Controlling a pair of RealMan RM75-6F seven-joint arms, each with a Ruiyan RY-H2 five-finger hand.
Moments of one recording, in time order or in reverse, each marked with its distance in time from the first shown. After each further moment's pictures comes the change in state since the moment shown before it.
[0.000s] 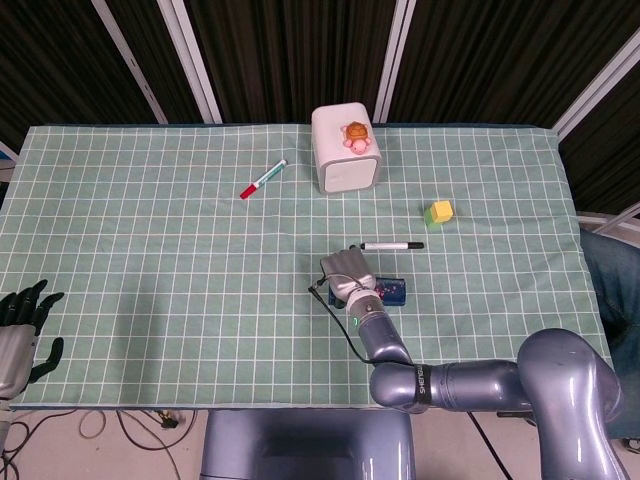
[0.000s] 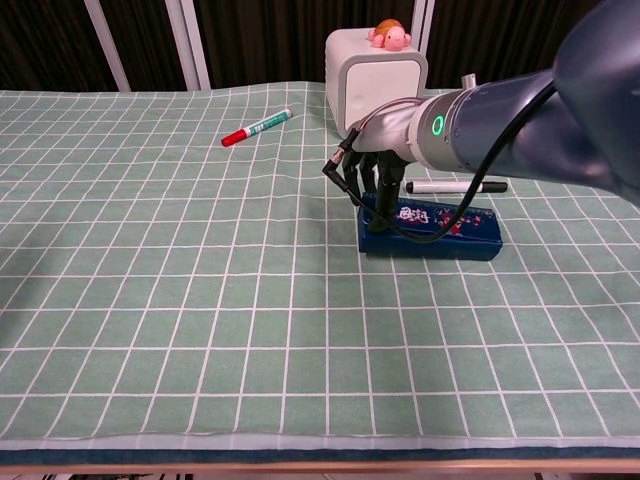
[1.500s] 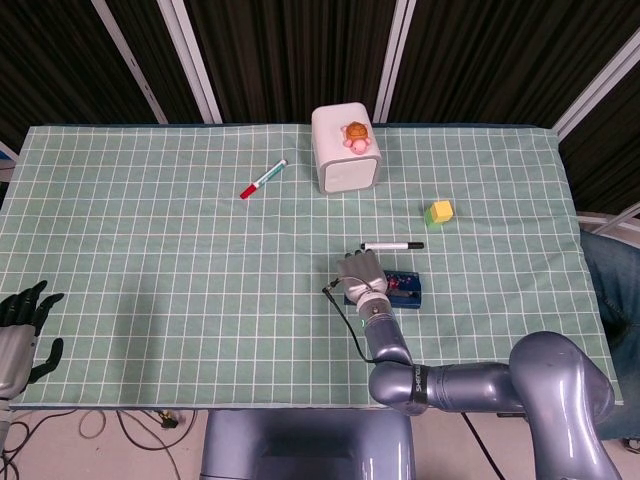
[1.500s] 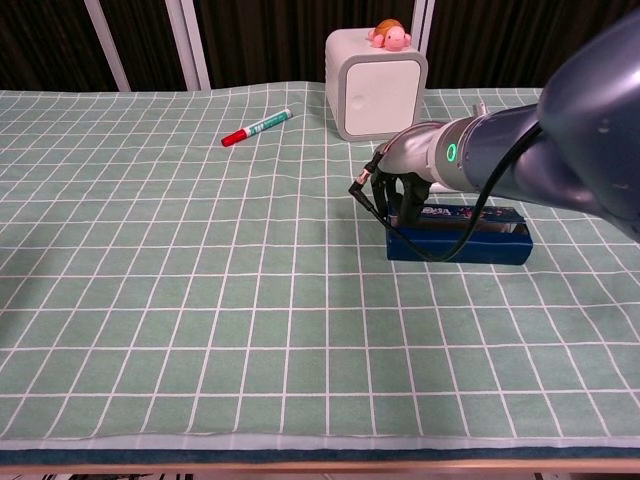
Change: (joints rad) left arm -0.001 0.004 0.001 -0.004 -0.007 -0.006 0.000; right arm -0.015 -0.042 -0.018 0.051 0.082 0.042 -0.106
